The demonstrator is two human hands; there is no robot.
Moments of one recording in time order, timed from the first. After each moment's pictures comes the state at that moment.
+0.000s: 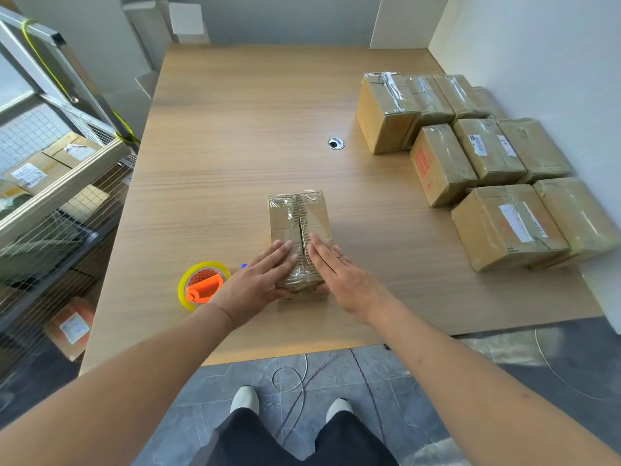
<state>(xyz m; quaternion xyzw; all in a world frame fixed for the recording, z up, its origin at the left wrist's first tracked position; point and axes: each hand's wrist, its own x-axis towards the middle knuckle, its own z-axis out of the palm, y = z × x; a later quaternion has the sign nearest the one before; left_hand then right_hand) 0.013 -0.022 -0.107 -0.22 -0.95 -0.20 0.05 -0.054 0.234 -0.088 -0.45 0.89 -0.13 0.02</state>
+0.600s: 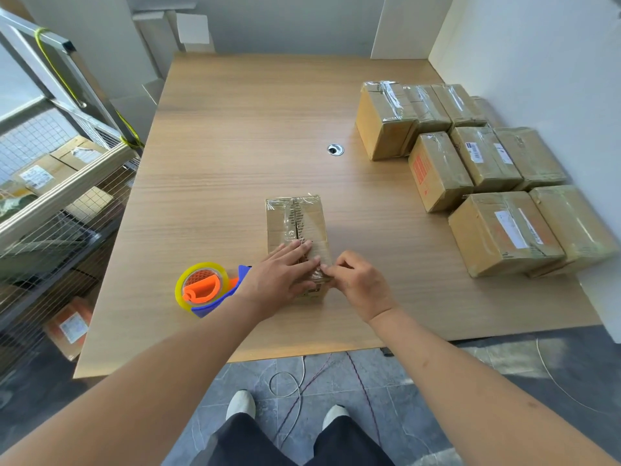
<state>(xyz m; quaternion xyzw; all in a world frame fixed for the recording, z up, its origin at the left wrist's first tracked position) -0.009 0.030 -0.087 -0.18 -0.97 -0.19 0.02 -0.053 0.252 -0.089 -0.33 0.90 -0.29 -0.06</state>
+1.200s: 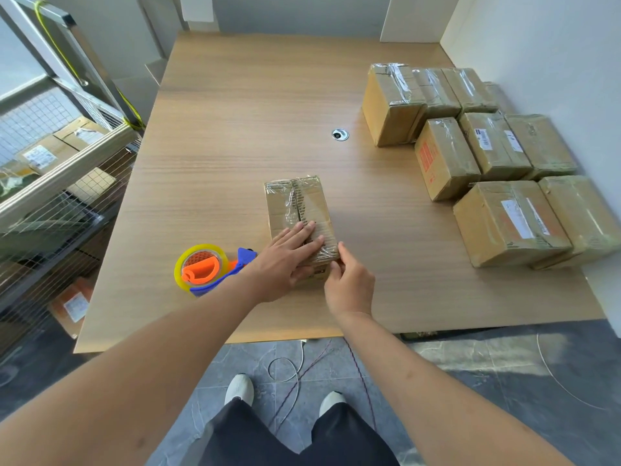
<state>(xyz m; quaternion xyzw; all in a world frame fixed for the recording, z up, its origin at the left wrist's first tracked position) -0.007 0.038 -0.084 -0.16 -0.96 -0.23 -0.05 -0.006 0.215 -0.076 0.03 0.92 -0.39 0.04</state>
